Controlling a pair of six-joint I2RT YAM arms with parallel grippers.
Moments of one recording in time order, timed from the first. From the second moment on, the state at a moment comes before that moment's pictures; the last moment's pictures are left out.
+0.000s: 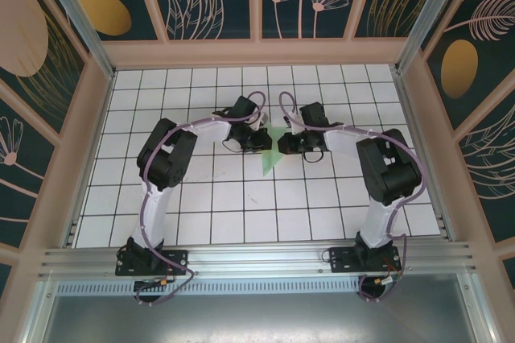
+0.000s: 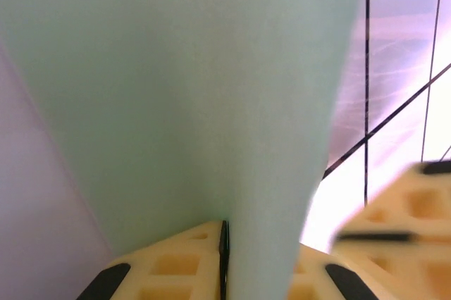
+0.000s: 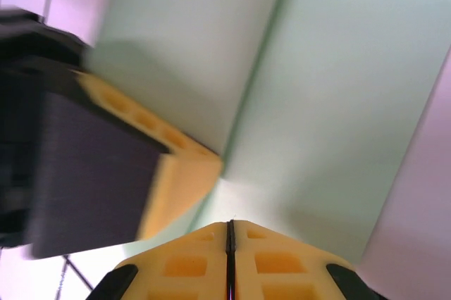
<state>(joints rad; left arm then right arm) -0.57 2.21 1.48 -0.34 0.58 -0.57 0.41 1.82 1.02 -0.18 -0.51 0.24</state>
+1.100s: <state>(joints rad) -0.54 2.23 1.49 -0.31 0.72 -0.53 0.48 1.82 0.78 0.22 -0.64 0.66</state>
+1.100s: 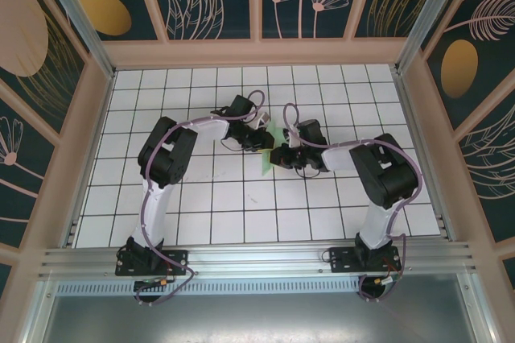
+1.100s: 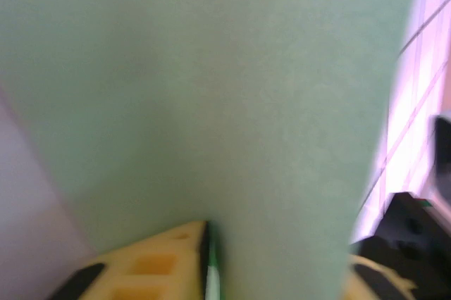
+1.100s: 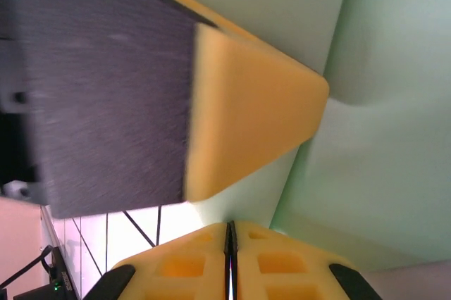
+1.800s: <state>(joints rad) -0.53 2.16 1.38 -0.24 0.69 -0.60 0.48 1.83 0.78 0.29 -0.62 0.71</state>
